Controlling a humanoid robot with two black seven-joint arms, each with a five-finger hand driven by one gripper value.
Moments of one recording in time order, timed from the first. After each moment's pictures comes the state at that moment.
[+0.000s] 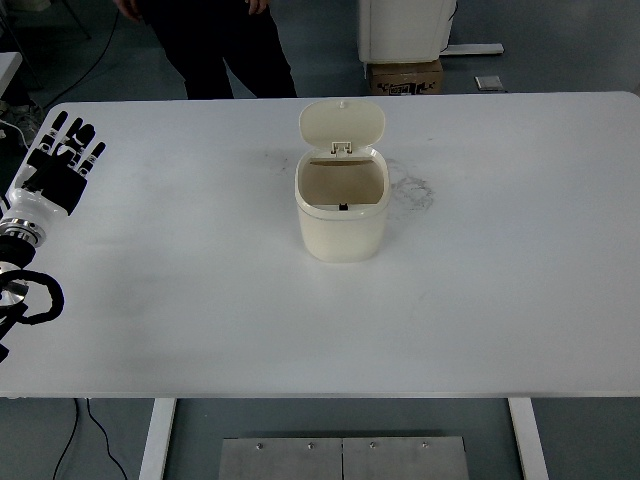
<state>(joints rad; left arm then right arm) -0.63 0.47 -0.76 -0.67 -0.20 -0.32 -0.31 0.03 0.00 0.29 0.09 -0.29 -0.02 0.03</state>
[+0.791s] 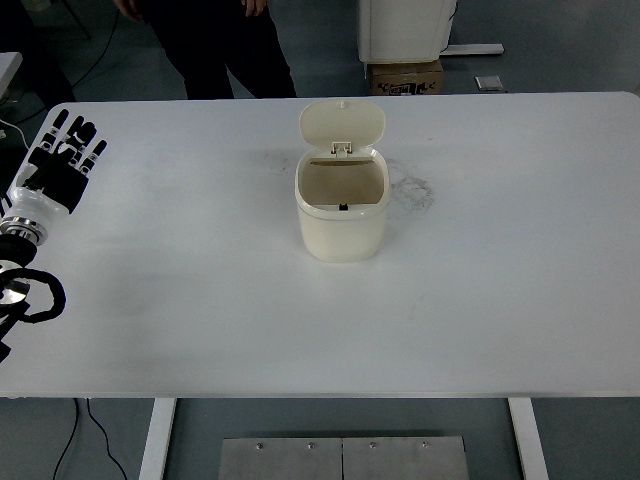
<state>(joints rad) -0.64 0.46 -0.77 -0.67 -0.21 -0.32 -0.31 0.03 0.00 0.29 0.09 -0.29 -0.02 0.03</state>
